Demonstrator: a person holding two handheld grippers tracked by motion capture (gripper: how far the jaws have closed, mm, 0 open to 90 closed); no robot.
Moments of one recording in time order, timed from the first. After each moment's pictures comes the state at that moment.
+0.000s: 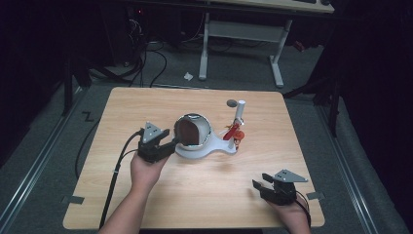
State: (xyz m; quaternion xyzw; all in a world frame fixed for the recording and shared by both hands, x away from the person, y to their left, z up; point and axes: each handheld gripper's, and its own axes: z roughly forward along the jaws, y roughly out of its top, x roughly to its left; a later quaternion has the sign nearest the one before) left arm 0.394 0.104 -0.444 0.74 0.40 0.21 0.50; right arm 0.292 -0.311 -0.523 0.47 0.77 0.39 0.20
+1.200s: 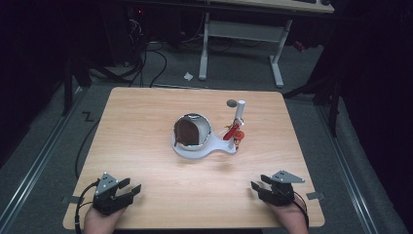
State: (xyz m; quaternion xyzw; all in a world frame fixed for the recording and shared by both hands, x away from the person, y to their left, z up) left arm 0.295 0.221 -0.533 0.76 0.45 0.16 0.44; right arm 0.292 -0.305 -0.528 0.48 0.77 0.38 0.20
